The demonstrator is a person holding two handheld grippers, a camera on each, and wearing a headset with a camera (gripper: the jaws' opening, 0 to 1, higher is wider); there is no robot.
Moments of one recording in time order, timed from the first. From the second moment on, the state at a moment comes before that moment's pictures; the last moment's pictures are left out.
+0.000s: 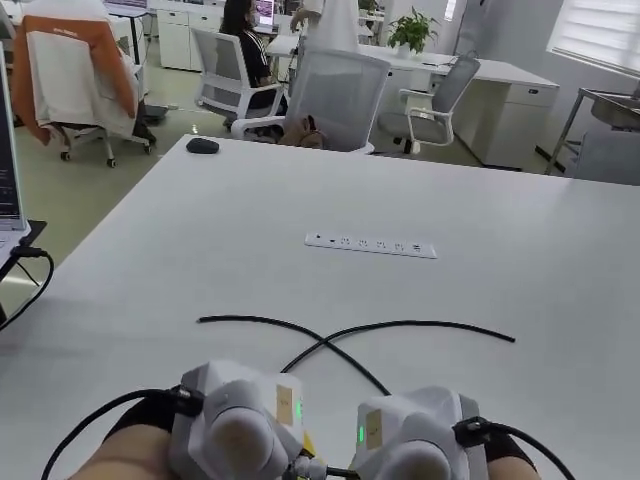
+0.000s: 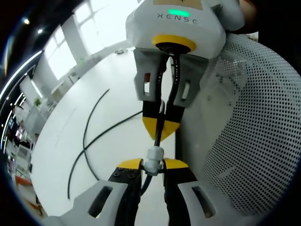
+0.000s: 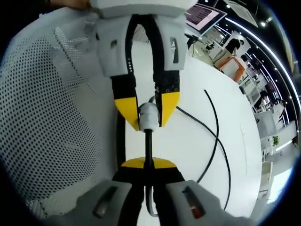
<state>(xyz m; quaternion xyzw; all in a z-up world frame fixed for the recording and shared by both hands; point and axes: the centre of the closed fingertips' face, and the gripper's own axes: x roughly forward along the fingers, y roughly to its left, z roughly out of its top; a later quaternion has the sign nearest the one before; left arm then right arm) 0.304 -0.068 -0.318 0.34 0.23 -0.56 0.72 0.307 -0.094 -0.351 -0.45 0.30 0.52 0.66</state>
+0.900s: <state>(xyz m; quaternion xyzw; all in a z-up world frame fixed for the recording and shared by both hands) 0.308 -0.062 -0.324 0.35 0.24 -0.55 0.72 0.305 -0.099 -0.346 -0.37 0.34 0.51 0.70</state>
